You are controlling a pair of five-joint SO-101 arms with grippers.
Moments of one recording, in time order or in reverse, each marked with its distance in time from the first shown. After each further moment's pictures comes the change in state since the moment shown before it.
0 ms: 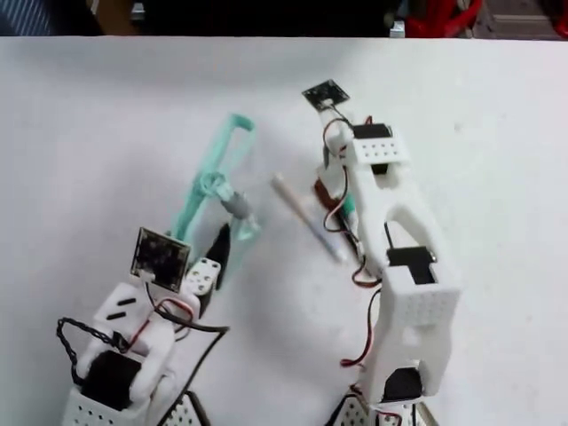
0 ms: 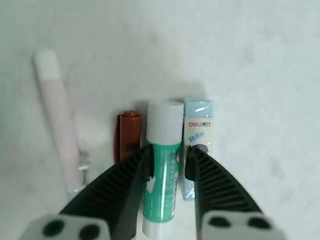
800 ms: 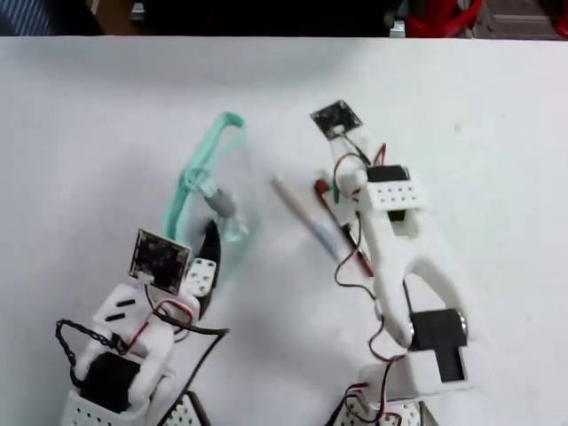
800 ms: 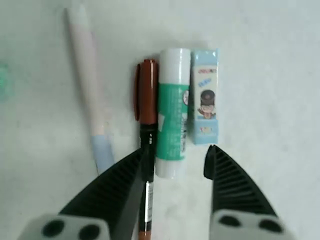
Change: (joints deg) left arm 0.4 -0.2 -0.4 0.4 0.1; right arm -1.0 -29.2 32.0 -12.1 -0.2
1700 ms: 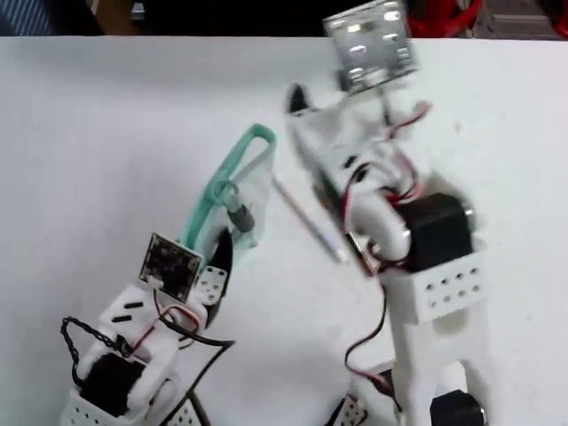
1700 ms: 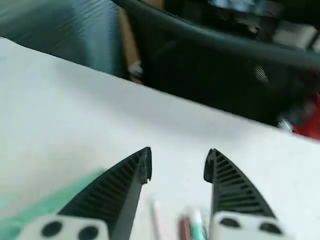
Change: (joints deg) left arm 5.5 0.2 -1.7 1.9 0.4; right arm -9.3 -28.0 -34.4 21.8 -20.7
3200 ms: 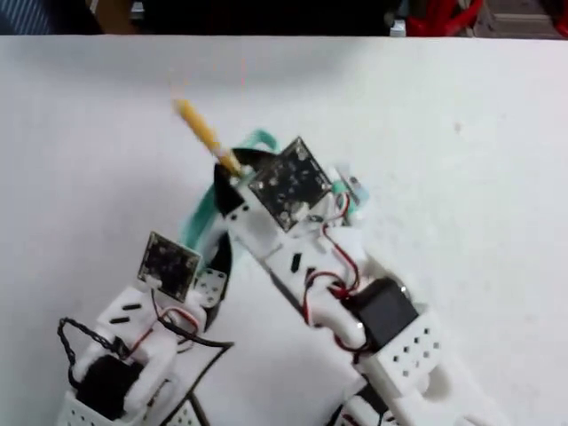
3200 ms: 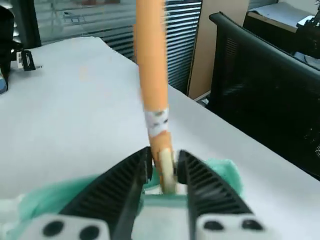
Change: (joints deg) left arm 0.3 0.6 -2.0 2.3 1.1; right arm -22.8 -25.4 47.3 -32.7 6.7
